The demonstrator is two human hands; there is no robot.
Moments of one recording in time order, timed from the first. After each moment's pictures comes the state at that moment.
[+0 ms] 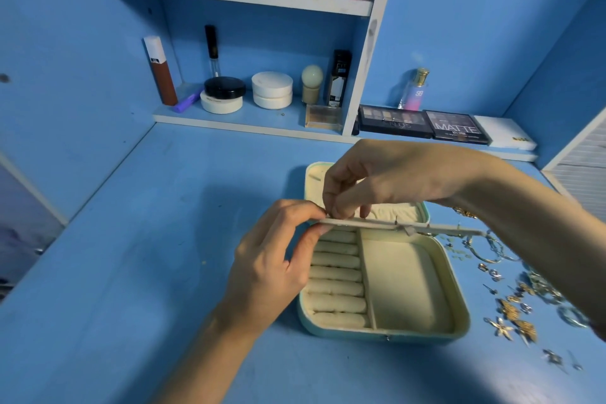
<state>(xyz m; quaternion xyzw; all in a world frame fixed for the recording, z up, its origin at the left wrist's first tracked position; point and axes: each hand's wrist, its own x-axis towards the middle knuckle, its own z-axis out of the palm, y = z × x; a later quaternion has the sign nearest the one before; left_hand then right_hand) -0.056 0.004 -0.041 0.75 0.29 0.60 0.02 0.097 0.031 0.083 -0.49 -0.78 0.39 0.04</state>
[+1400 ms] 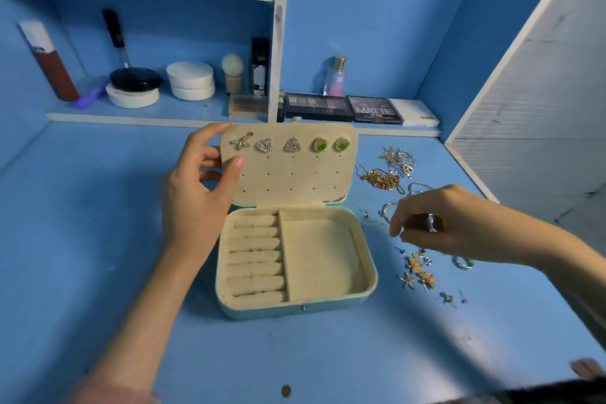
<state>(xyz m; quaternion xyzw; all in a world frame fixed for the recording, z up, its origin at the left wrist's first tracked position) -0.032 0.047 -0.033 0.66 0.40 0.58 0.24 0.243 -0.068 0.042 -0.61 -0.77 0.18 0.06</state>
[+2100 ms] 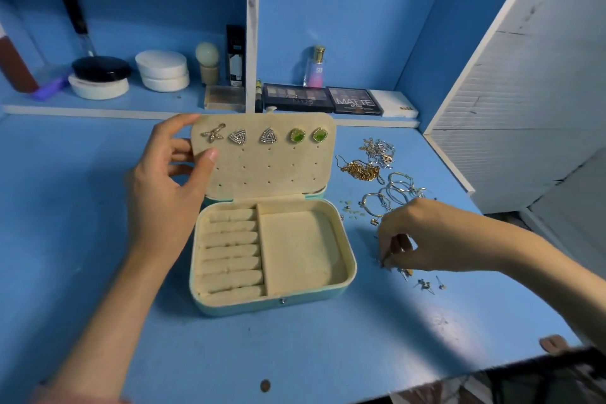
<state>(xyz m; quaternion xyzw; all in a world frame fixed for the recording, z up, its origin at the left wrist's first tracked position) -0.035 0.046 -0.033 0.68 0.38 0.59 0.21 0.237 -0.077 0.030 -0.61 -0.76 0.20 -0.06</state>
